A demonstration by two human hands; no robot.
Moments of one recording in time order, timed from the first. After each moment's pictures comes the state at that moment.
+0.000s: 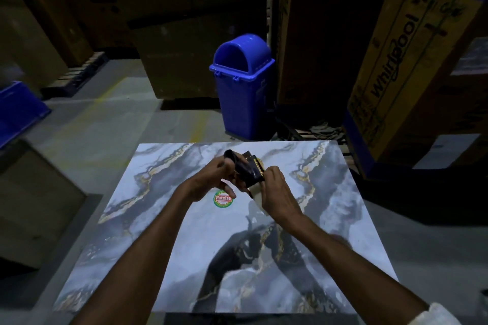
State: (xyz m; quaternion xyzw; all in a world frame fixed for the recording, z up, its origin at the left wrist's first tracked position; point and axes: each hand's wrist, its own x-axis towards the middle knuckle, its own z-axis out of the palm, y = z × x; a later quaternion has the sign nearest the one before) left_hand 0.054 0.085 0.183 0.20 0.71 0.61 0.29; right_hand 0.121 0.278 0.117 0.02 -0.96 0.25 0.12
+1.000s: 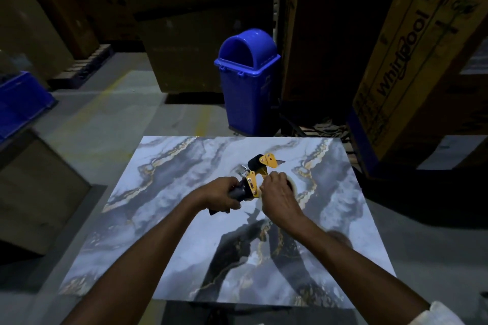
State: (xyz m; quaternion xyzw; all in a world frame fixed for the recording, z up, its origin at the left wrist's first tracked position) left_hand 0.075 0.087 0.145 0.17 0.89 0.28 0.31; right_hand 0.129 0.276 0.101 0.04 -0.99 0.09 0.08
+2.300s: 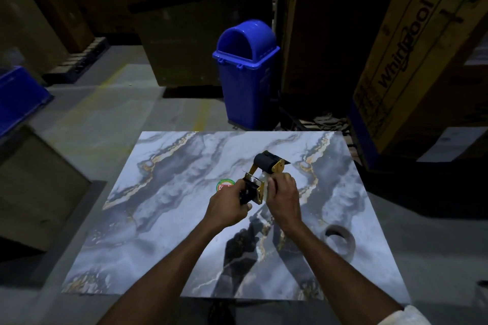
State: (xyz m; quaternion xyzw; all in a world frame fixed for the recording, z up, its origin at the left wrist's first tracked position) left_hand 0.116 0.106 0.099 0.13 0.96 0.25 0.09; right_hand 0.129 0.275 0.060 -0.09 -0.91 0.35 0.20
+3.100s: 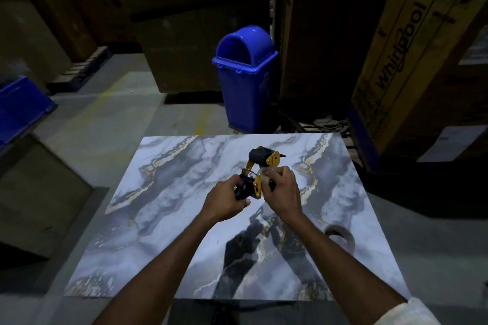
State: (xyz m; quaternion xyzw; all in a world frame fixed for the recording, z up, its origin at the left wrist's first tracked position) left_hand 0.112 0.103 0.129 0.11 0.94 0.29 0.12; right_hand 0.119 0.285 0.076 -0.06 -0.92 0.34 0.18
